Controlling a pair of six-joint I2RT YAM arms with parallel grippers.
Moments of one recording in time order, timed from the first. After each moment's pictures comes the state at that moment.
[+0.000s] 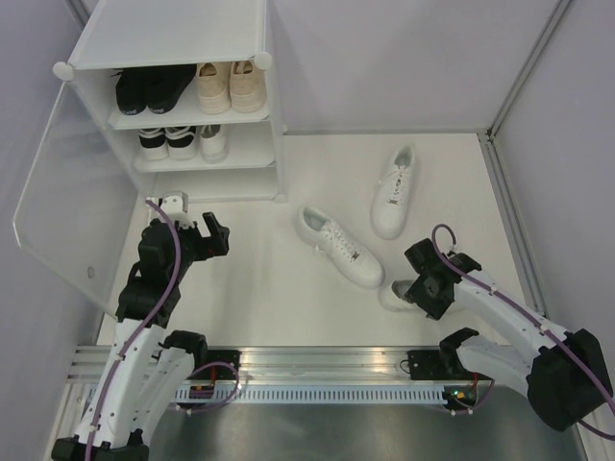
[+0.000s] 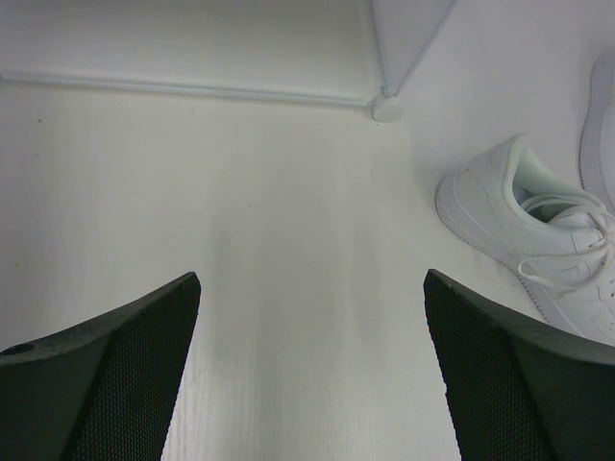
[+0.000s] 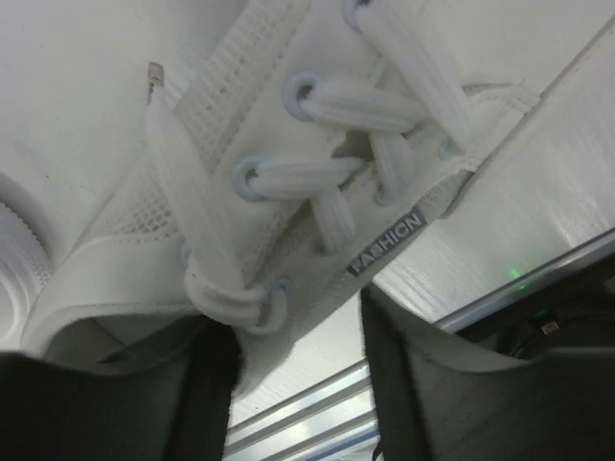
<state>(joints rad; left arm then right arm) -0.17 0.61 0.71 -0.48 -0.05 -0.26 0.47 1.03 0.58 -1.00 0.24 1.20</state>
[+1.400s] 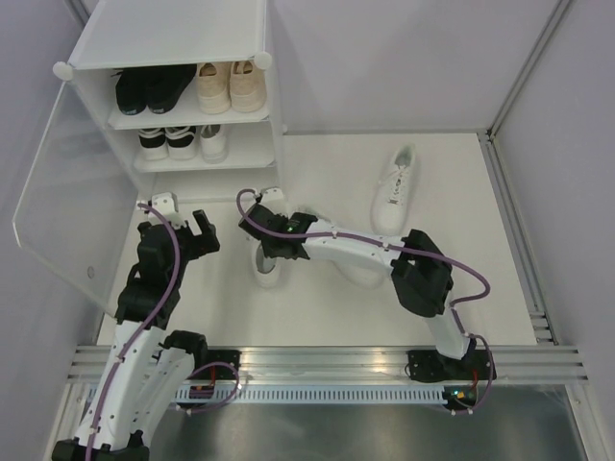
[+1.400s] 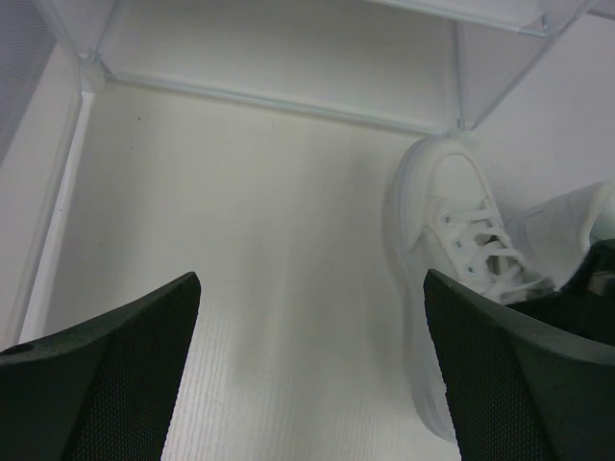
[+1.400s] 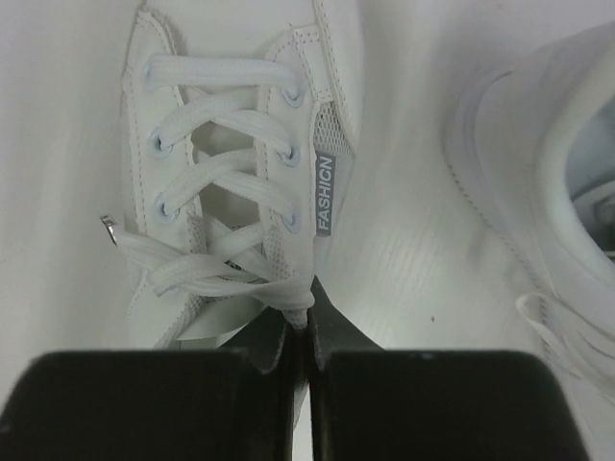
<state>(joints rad) -0.17 0.60 0.71 -0.49 -0.24 -0.26 1.08 2.03 1.73 -0.64 0.44 0.67</state>
